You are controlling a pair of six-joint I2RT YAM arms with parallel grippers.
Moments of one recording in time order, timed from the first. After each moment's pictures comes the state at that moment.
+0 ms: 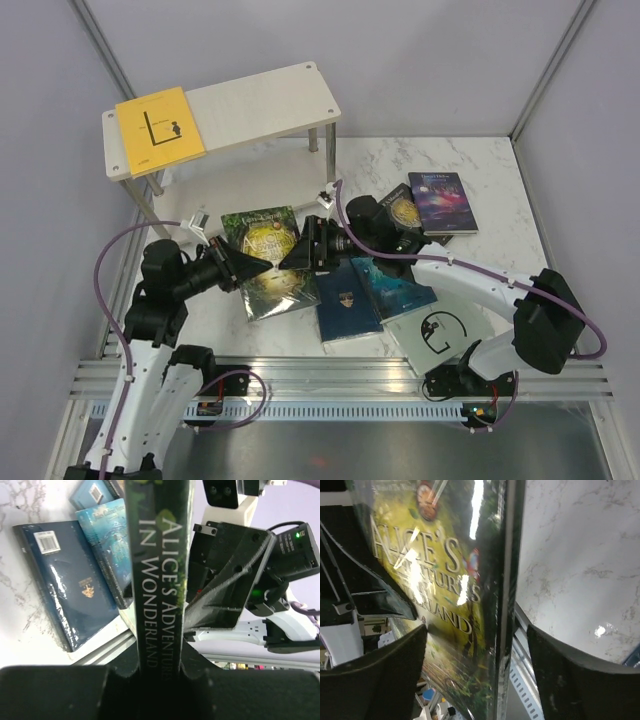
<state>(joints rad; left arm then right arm) -0.12 0.57 0.67 -0.45 0.74 -0.95 0.85 1.47 1.05 0.01 -0.49 0.94</state>
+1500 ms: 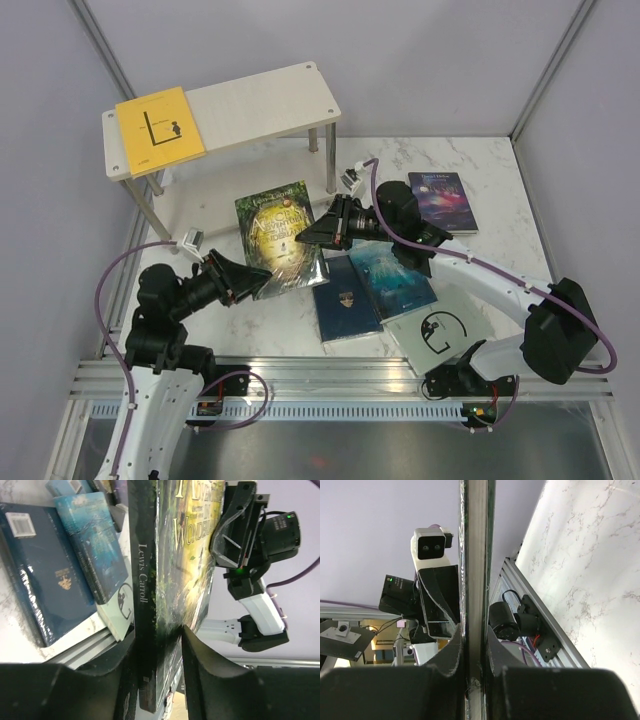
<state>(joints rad) -0.13 0.35 0.54 -0.40 0.75 -1.15 0.73 1.40 1.01 0.20 -0.60 1.16</state>
